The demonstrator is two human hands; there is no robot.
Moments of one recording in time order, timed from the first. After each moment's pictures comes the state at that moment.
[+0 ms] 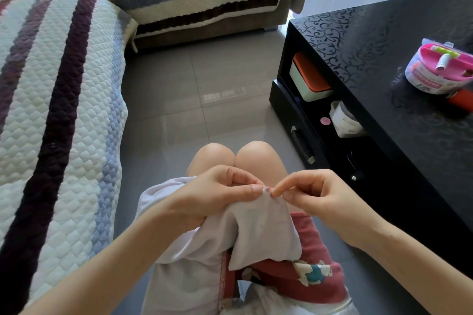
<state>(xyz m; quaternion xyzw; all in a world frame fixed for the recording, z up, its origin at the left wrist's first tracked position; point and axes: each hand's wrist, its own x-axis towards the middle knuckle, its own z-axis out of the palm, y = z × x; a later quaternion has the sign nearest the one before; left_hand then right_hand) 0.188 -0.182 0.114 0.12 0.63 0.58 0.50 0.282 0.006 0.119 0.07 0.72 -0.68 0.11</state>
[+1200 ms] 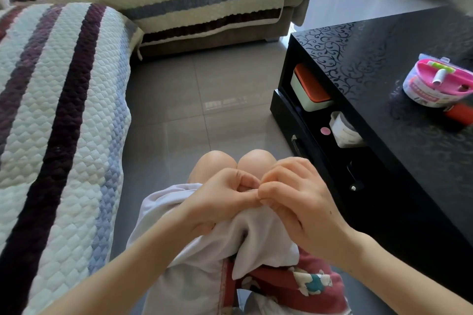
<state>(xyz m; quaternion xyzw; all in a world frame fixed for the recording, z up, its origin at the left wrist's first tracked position) 0.191 -0.173 0.114 0.18 0.74 0.52 0.39 0.265 -0.019 0.109 -0.21 0.89 -0.32 -0.25</state>
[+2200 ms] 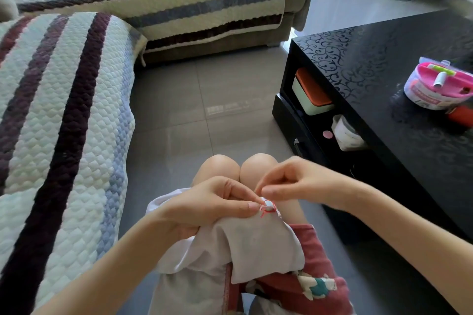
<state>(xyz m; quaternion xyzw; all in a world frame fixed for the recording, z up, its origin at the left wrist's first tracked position) 0.185 -0.196 0.132 0.14 0.61 0.57 0.54 0.225 0.013 0.126 -0.08 0.78 -0.56 0.26</state>
